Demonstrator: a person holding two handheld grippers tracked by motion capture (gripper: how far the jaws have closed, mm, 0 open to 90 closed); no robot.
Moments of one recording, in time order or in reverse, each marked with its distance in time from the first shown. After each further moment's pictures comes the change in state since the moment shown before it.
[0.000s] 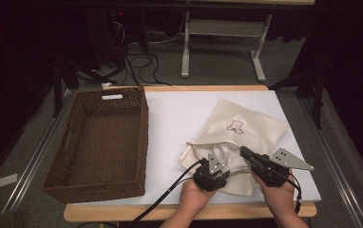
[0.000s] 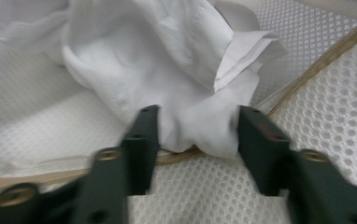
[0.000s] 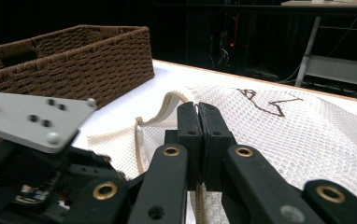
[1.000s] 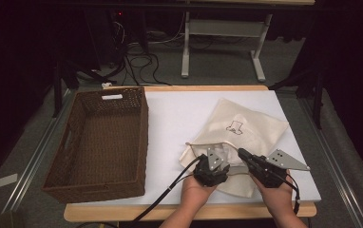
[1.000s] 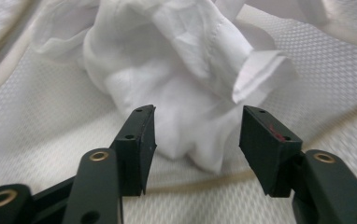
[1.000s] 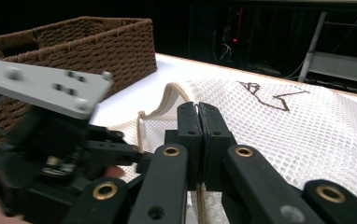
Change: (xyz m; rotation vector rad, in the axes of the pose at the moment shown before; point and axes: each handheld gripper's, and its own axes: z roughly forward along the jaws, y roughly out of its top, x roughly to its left) left arm 0.006 0.004 -0.004 -0.083 0.069 -0.033; right arm 0.004 -0.005 0.004 0.028 0.005 -0.016
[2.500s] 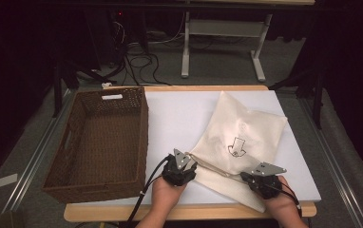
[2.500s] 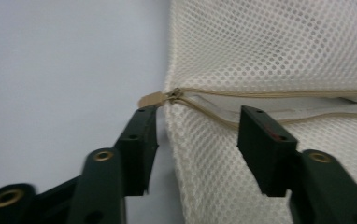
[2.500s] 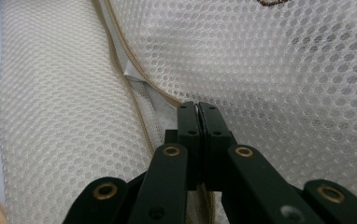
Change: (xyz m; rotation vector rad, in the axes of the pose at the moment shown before) left arm 0.060 -0.027 -0.047 0.095 0.148 -0.060; right arm -0.014 -0.063 0.010 0.497 -0.029 -0.131
